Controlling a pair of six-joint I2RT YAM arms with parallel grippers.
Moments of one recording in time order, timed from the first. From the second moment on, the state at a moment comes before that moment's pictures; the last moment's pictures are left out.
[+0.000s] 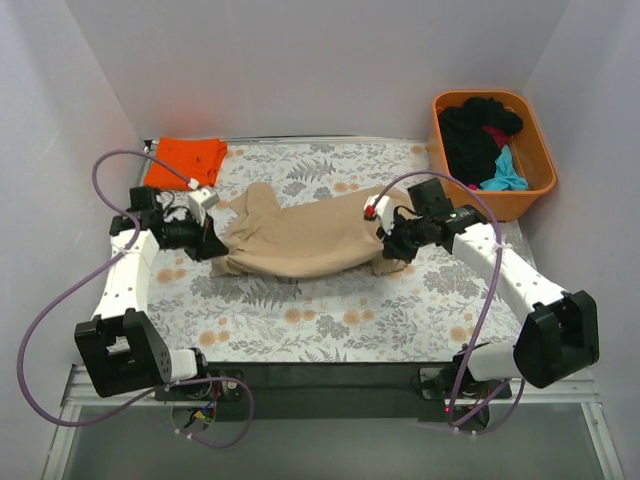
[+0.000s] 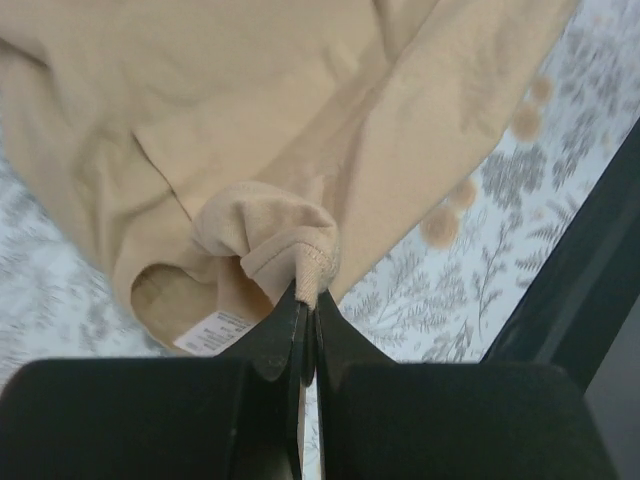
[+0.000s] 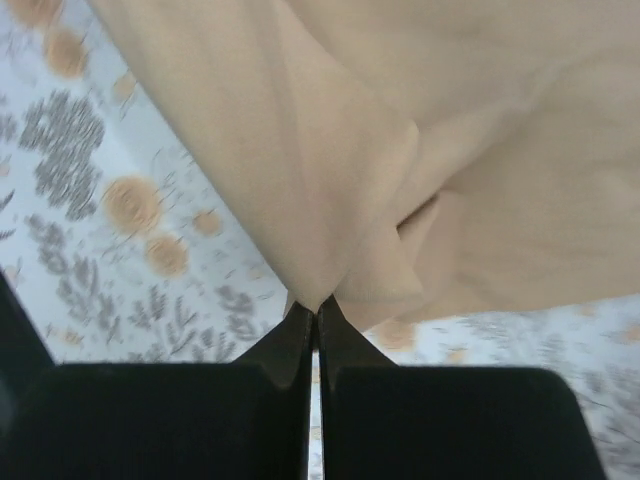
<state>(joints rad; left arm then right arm) 0.20 1.34 1.17 -0.94 0.93 0.65 0.41 1.36 1.15 -0.73 -0.48 -0.61</state>
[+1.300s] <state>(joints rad) -0.01 1.67 1.24 -0.86 0.77 0.52 0.33 1.74 1.22 -0.81 -0.31 -0.68</state>
